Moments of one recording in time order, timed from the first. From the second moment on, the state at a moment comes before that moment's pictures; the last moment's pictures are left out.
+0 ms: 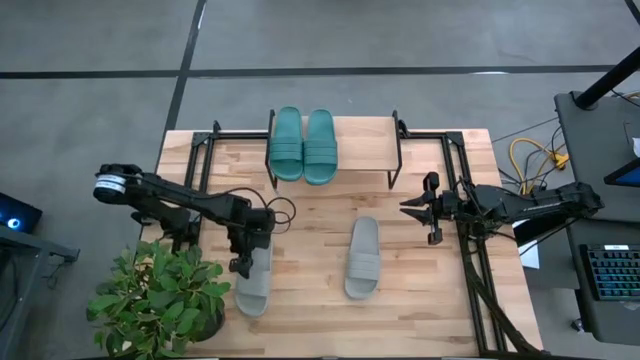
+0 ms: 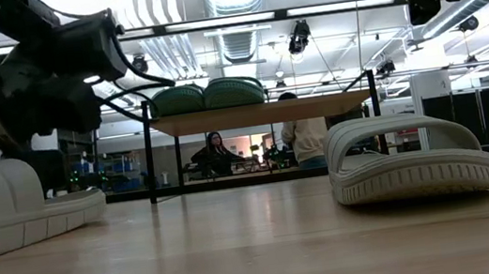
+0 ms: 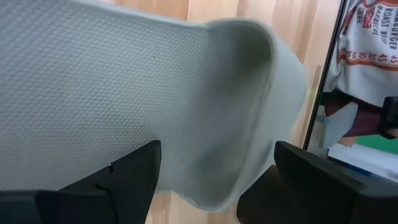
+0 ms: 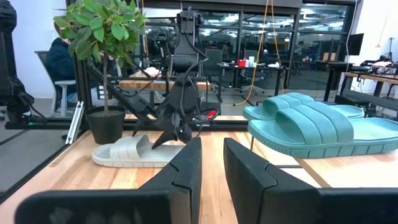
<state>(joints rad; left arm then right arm) -0.06 1.38 0.64 -0.61 0.68 -0.26 0.13 0.39 0.19 0.27 0.15 -0.05</state>
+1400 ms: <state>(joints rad) -0.08 1.17 0.74 -0.51 0.70 -0.10 0.13 0.39 0.19 0.26 0.16 -0.05</state>
